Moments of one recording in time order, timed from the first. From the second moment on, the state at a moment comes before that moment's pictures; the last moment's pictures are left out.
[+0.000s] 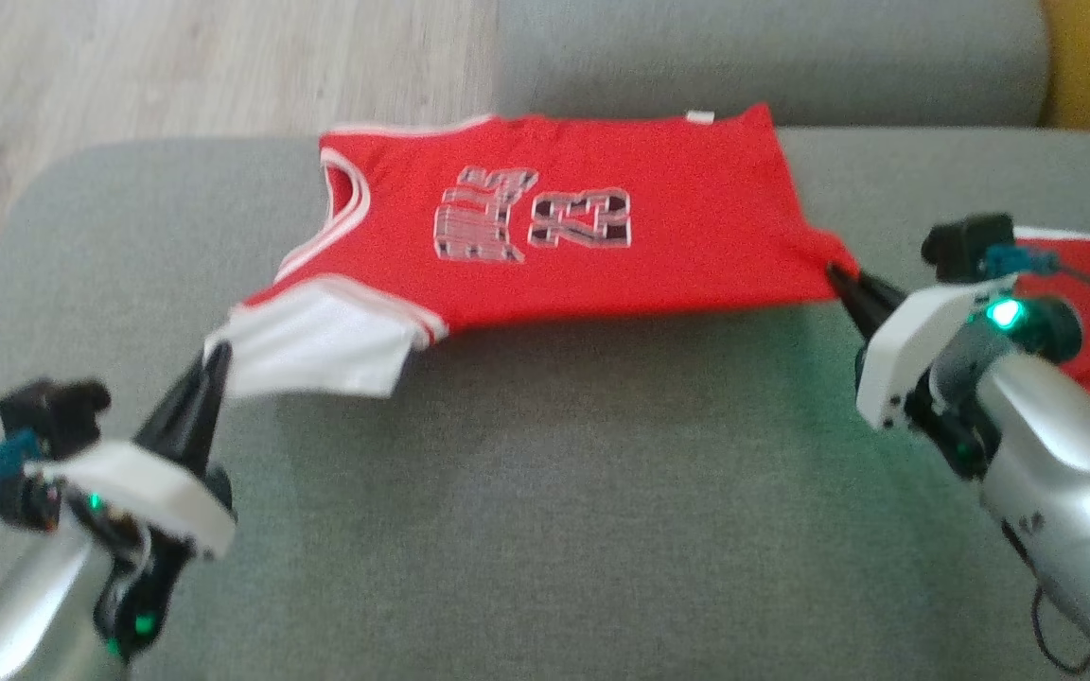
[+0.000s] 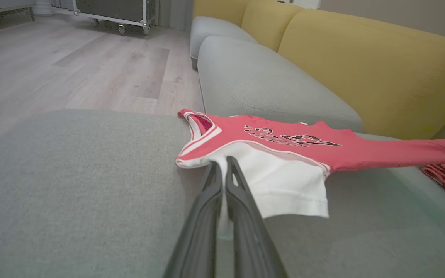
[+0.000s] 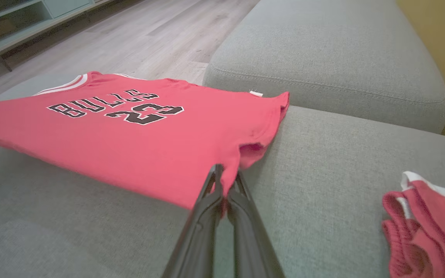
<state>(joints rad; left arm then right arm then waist) -0.42 0.50 -0.56 0.46 -0.88 -0.13 -0.07 -0.74 -0.36 0.75 0.89 0.72 0.13 0.03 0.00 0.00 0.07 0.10</state>
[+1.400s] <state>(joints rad) -0.32 0.69 -0.58 0.12 -0.95 0.04 0.25 -0.65 -0.50 0.90 0.70 0.96 0.13 0.20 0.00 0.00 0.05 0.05</state>
